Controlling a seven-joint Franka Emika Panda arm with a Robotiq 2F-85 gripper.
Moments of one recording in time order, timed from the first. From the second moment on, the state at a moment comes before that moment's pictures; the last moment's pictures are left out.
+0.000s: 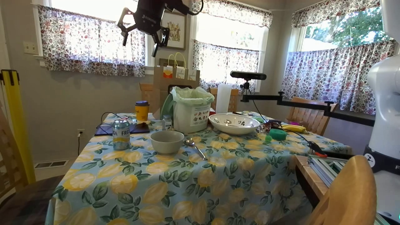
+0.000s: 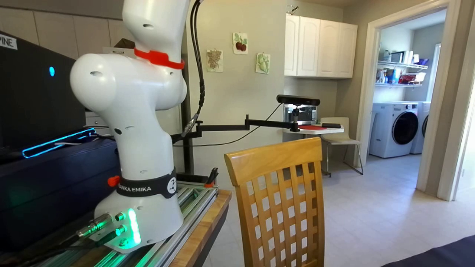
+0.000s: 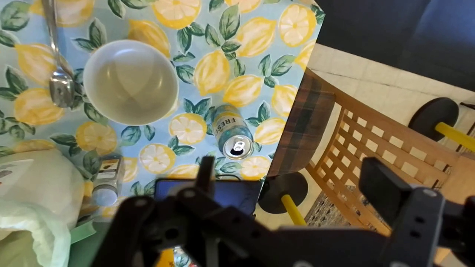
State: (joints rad) arm -0.05 0.35 -0.05 -1.47 0.06 2.12 0.67
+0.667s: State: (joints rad) arm -0.05 0.58 -0.10 -1.24 0.07 2.13 0.68
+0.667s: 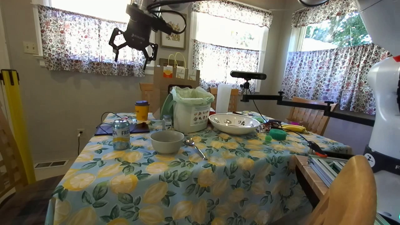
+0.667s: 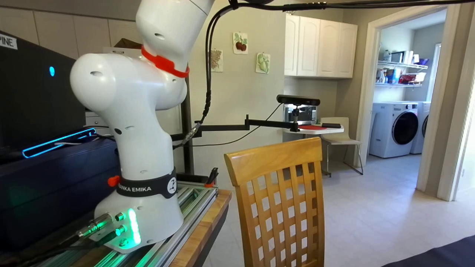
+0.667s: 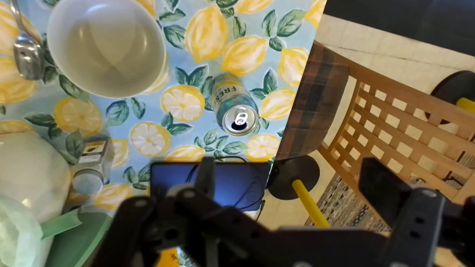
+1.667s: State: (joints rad) arm -0.06 0.87 -0.15 -0.92 0.07 1.94 0.76
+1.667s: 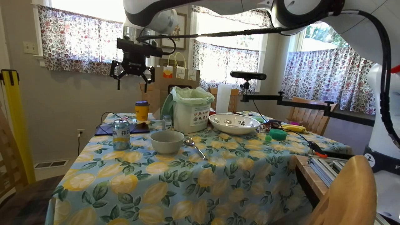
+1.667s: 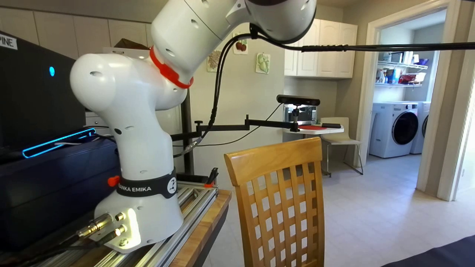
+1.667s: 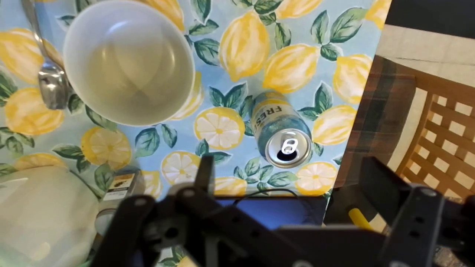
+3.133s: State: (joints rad) arm -0.09 1.06 -0.15 -0.72 0.07 1.90 0.88
